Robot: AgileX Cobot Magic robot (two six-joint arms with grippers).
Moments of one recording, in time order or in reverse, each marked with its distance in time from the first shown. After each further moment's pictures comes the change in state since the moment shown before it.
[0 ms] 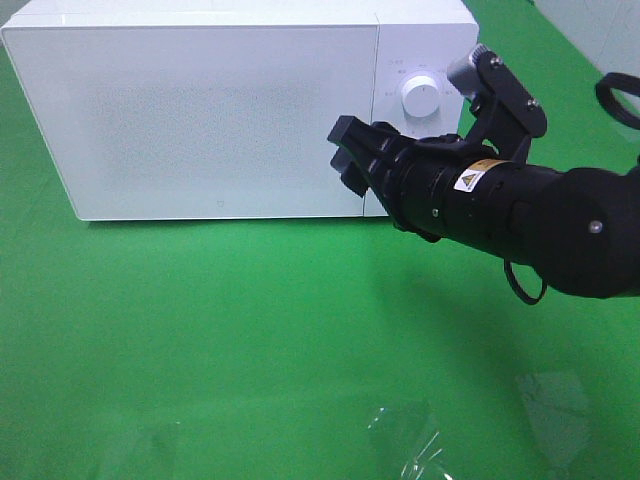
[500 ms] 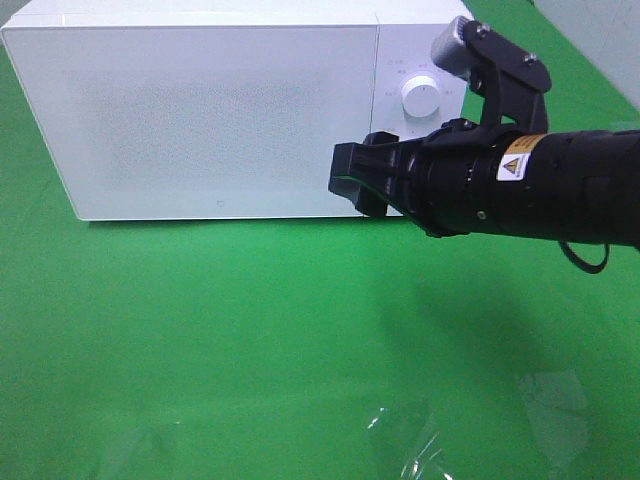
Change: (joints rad) left arm 0.000 0.000 0.000 0.000 0.000 0.000; right arm -0.042 -0.184 0.000 -0.274 0.325 -0.079
